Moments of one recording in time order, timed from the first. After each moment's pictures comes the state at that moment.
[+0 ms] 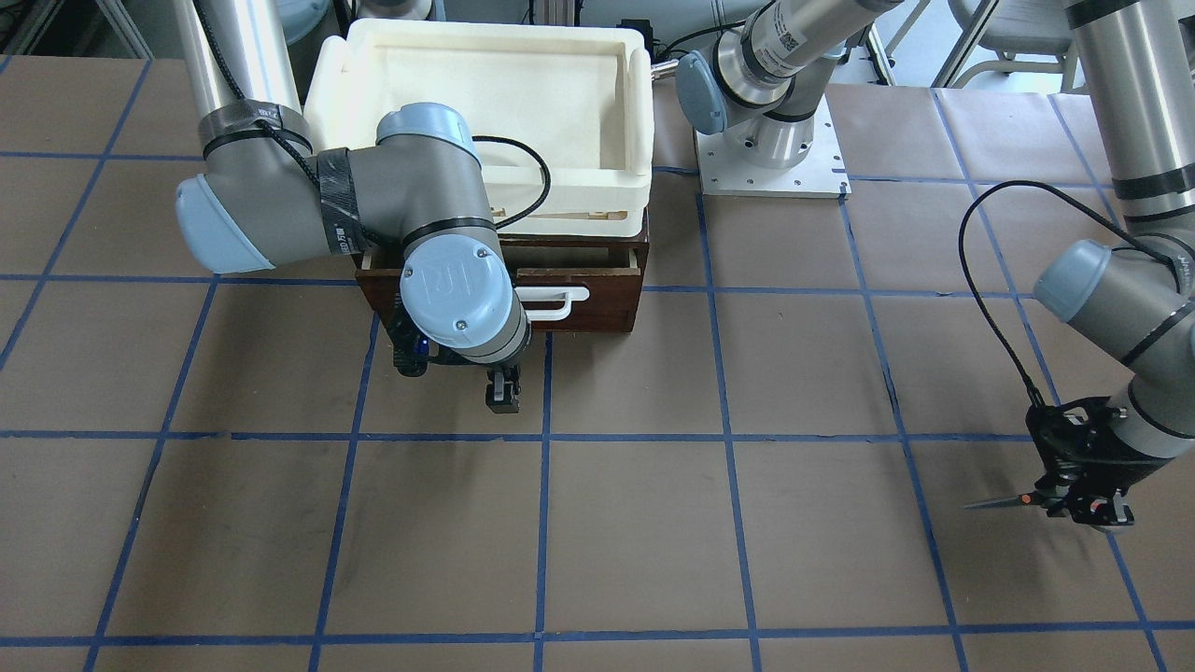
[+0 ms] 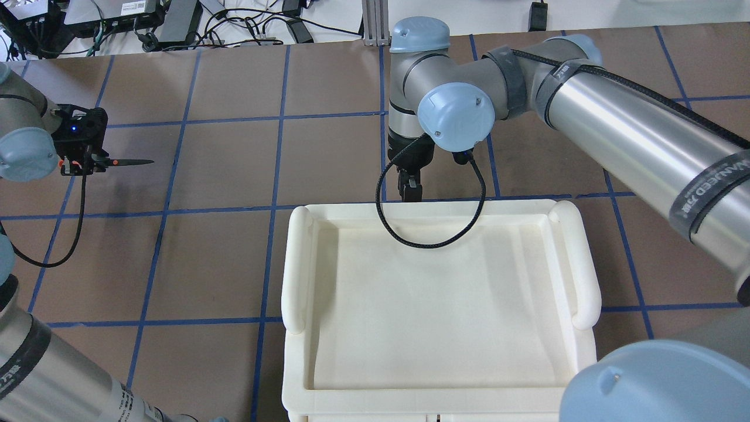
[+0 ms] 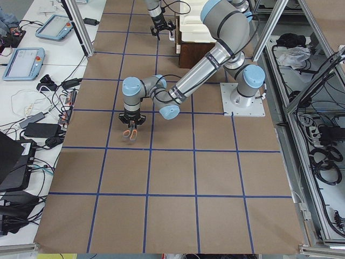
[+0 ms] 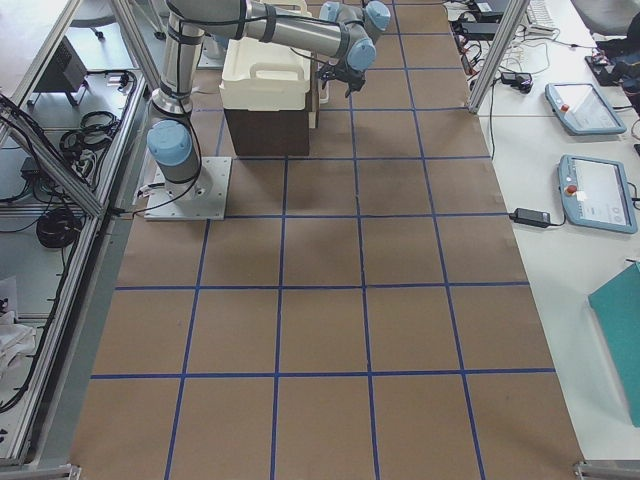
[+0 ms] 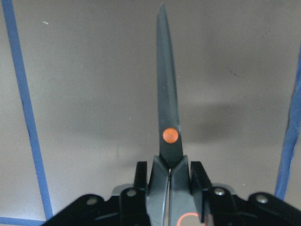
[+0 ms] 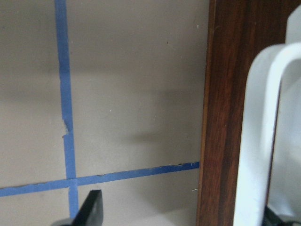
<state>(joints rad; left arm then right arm) -1.03 -2.11 -1.63 -0.81 1.58 2.11 1.86 -1.12 1.51 -1.67 -1.41 1.81</state>
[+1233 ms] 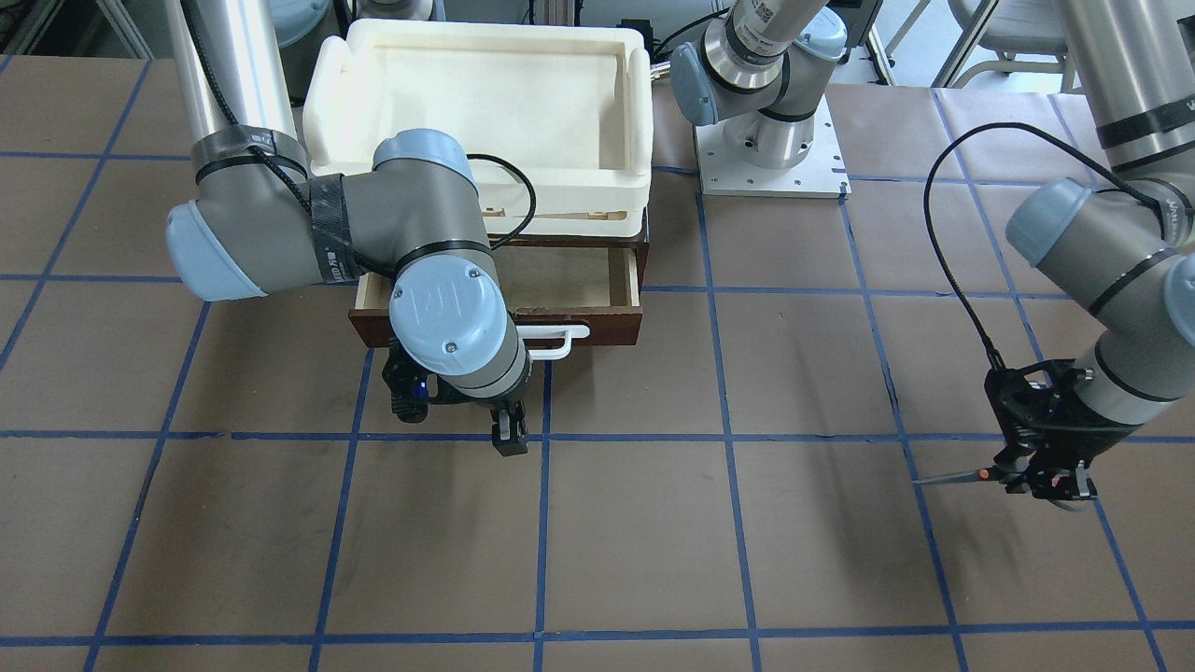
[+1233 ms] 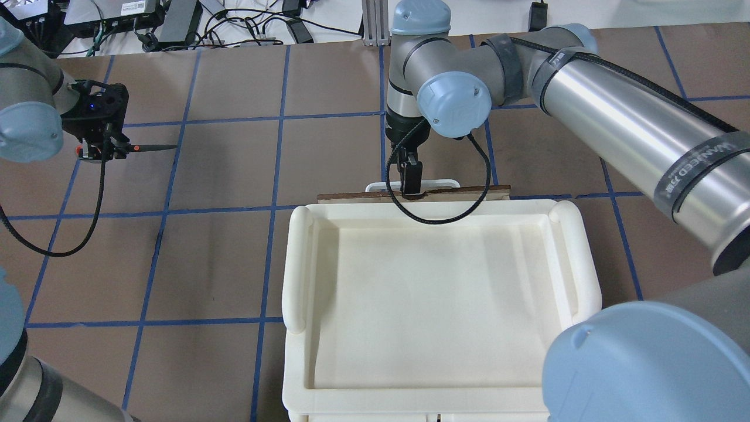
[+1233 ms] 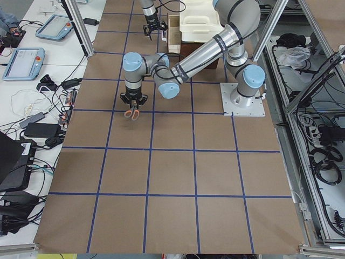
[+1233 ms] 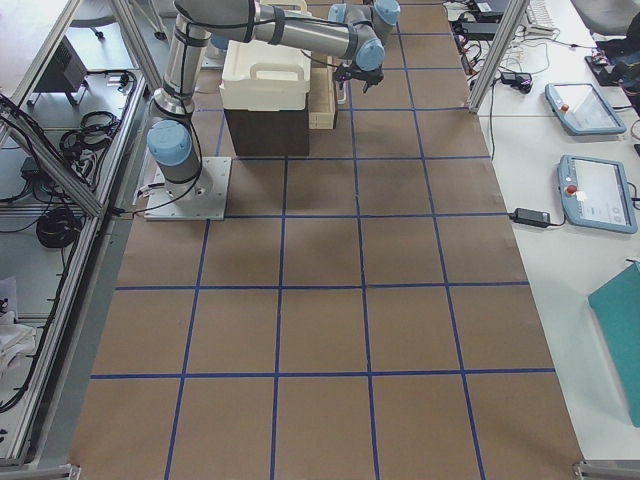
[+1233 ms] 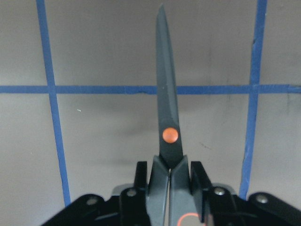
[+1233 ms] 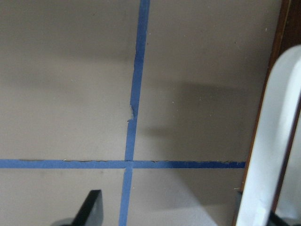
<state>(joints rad) -1.16 -1.95 -1.65 -0.99 1.57 1.99 1.85 -1.06 1.43 -1.74 -1.41 1.71</state>
